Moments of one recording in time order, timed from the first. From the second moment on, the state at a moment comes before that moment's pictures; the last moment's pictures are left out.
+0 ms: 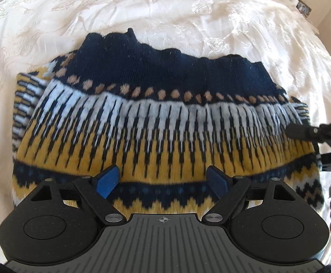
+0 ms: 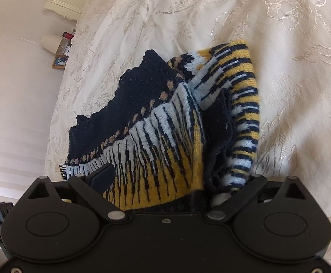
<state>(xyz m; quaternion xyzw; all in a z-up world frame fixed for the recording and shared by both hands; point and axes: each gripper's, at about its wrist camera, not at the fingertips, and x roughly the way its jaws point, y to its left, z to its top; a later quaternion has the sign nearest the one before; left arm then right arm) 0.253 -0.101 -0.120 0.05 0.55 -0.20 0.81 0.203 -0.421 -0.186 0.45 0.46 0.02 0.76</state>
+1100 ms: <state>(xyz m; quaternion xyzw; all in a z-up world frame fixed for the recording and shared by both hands) 0.211 0.108 -0.070 -0.04 0.55 -0.15 0.82 0.330 -0.154 -0.085 0.16 0.55 0.08 0.81</state>
